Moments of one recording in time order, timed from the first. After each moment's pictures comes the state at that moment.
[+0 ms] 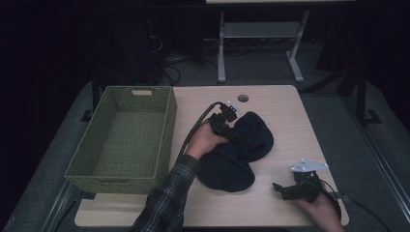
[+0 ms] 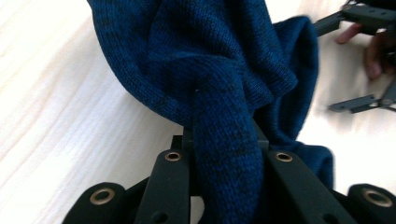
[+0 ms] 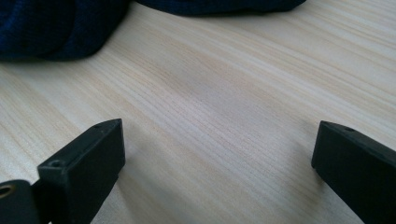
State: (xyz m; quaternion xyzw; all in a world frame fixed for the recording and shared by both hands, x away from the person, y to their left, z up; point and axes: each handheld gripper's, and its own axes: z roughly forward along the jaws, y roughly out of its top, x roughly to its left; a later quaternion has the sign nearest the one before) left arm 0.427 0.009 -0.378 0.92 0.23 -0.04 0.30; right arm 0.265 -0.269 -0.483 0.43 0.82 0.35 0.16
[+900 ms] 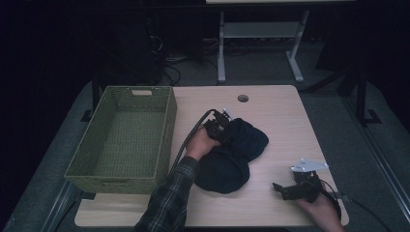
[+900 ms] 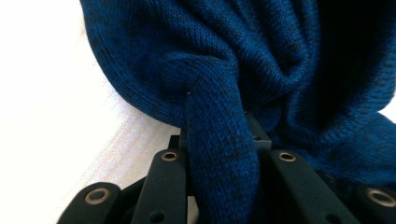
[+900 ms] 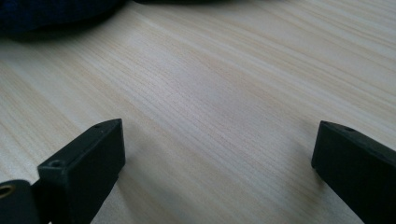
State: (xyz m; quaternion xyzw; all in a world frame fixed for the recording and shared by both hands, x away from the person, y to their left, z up) left arm 0.453 0.019 -0.438 0.93 0.29 -0.02 0.24; right arm 0.265 -0.269 -0.483 0.43 0.82 0.35 0.16
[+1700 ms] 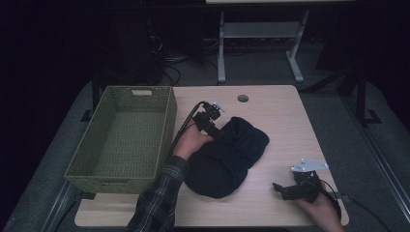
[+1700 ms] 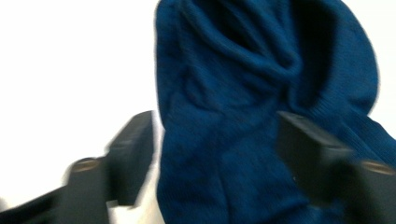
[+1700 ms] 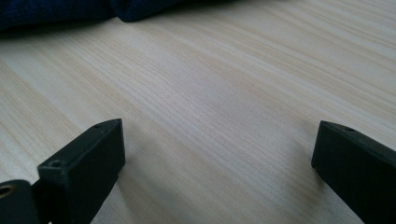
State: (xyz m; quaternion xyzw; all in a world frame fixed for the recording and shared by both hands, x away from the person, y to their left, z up) left arm 0.436 0.050 -0.390 0.92 0.30 0.06 0.26; right arm 0.264 -0.268 -0.483 0.43 0.82 0.35 0.16
